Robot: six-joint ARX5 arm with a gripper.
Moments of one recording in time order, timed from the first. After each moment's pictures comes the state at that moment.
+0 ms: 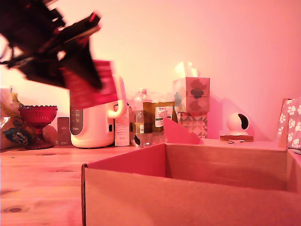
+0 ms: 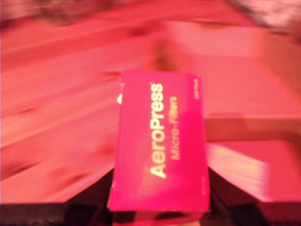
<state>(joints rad) -0.72 1.17 0.69 -0.06 0.00 -0.24</state>
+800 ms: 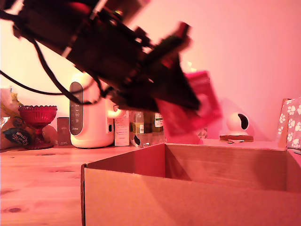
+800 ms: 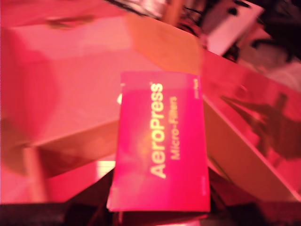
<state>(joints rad) -0.95 1.50 0.69 0.32 0.12 -0.16</state>
